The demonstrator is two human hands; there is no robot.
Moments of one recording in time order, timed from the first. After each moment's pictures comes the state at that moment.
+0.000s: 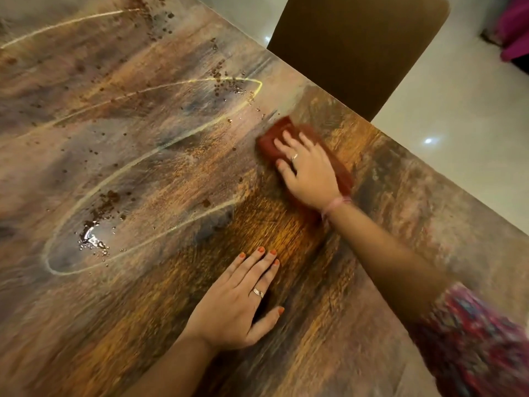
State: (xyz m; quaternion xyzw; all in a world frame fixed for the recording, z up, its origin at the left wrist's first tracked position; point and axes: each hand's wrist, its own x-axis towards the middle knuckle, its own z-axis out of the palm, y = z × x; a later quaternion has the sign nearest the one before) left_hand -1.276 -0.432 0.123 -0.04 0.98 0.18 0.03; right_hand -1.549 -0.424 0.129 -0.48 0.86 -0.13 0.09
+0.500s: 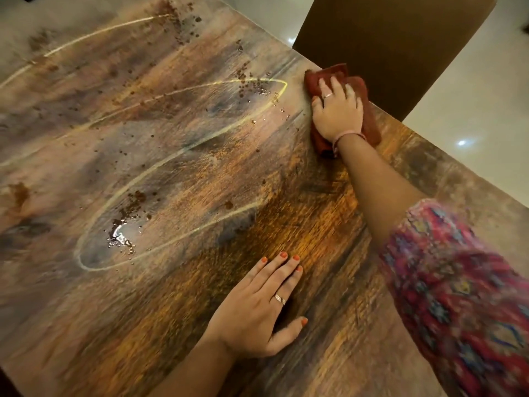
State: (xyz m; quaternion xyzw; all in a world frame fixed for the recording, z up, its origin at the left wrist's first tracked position) left_hand -1.276 -0.433 0.122 -0.04 0.98 0.19 0.03; right_hand -1.629 -0.513 0.130 -0.34 0.93 -0.10 0.06
